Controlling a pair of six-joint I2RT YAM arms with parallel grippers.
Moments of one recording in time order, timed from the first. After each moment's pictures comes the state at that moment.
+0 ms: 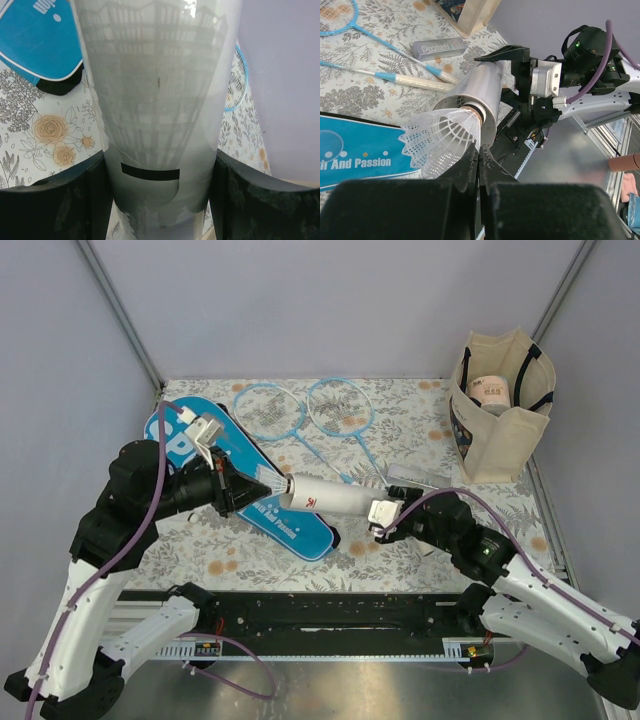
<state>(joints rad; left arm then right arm) -0.46 0.80 1.31 -0.83 0.55 -0.37 0.82 0.72 0.63 -0.28 -0.04 -0.75</state>
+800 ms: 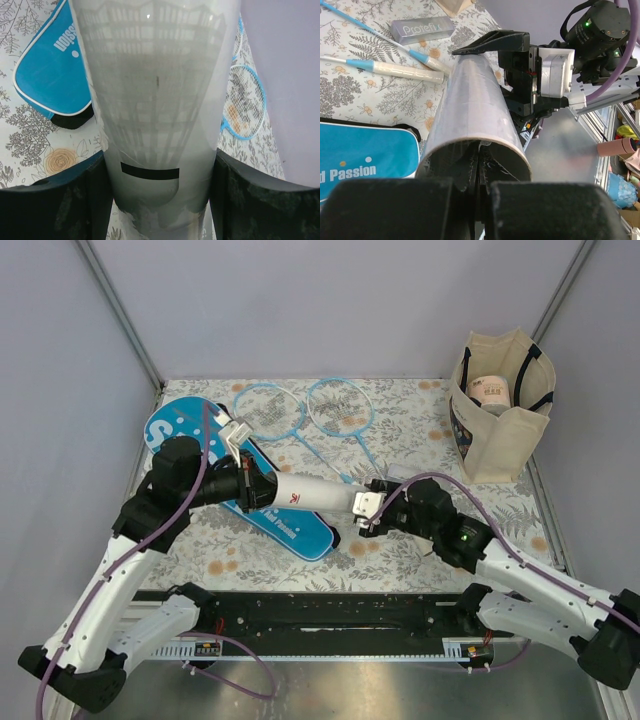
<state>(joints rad) -0.46 0.85 1.09 -0.60 0.68 -0.40 0.82 0.90 0.66 -0.12 -0.15 -0.71</state>
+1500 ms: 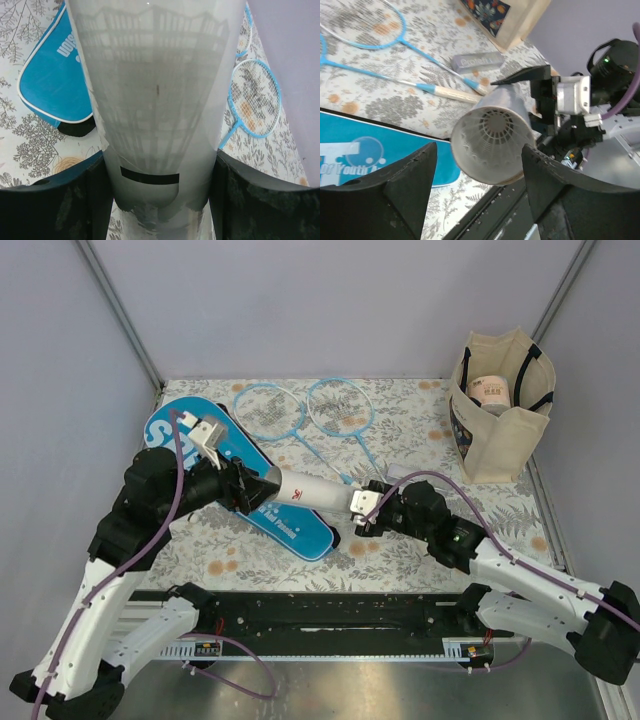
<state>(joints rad) -0.45 0.76 1.12 -0.64 0.46 -0.33 0.83 0.95 0.61 -0.03 -0.14 -0.63</state>
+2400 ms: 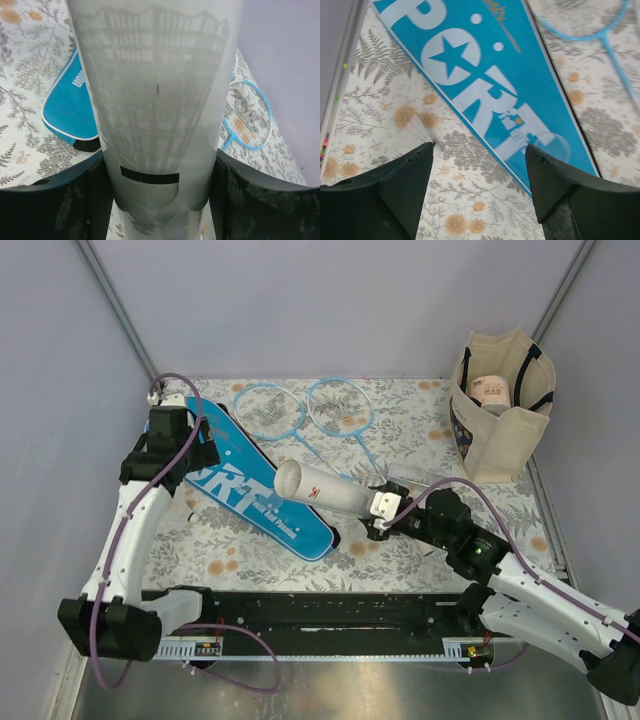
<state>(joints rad) -0.12 1.09 1.19 -0.79 -0.21 -0.29 0.83 0.77 0.59 -0.03 -0.18 -0.56</state>
